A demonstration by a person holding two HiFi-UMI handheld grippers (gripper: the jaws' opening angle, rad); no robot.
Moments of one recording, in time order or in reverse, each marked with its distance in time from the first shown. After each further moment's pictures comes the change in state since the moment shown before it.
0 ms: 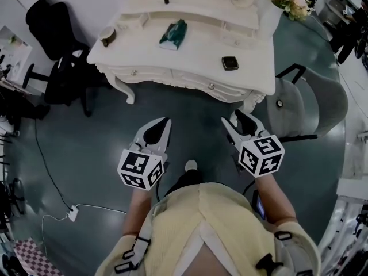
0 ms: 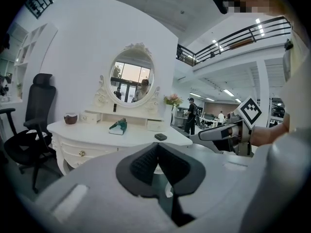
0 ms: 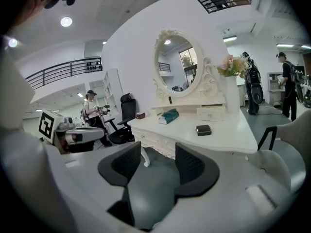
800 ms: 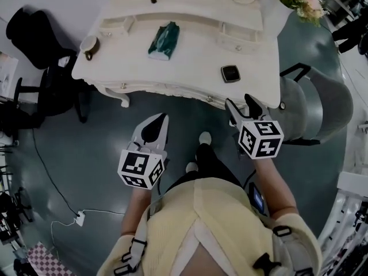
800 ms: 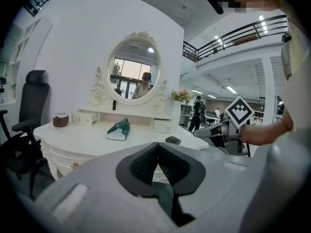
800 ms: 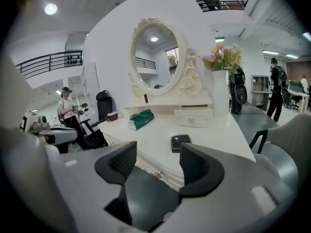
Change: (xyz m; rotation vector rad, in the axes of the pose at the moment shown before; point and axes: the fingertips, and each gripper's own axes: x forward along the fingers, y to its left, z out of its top) left arm 0.106 0.057 0.016 0.008 0.034 0.013; right arm 0.102 -0.119 0.037 0.047 0.024 -0.199
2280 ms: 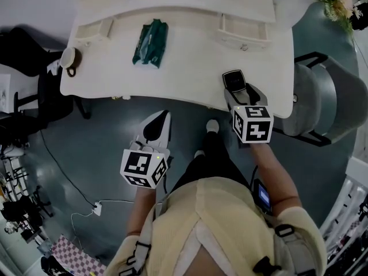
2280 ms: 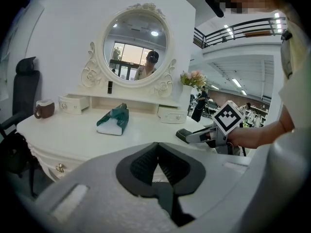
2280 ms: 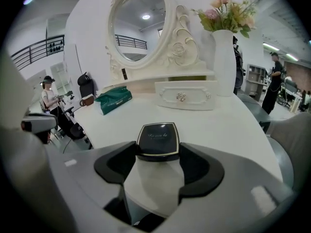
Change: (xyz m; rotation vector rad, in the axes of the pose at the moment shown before) left arm 0.110 0.033 -0.012 -0.037 0.173 0.000; right arm 0.125 -0.074 -0.031 0.031 0.223 -0.089
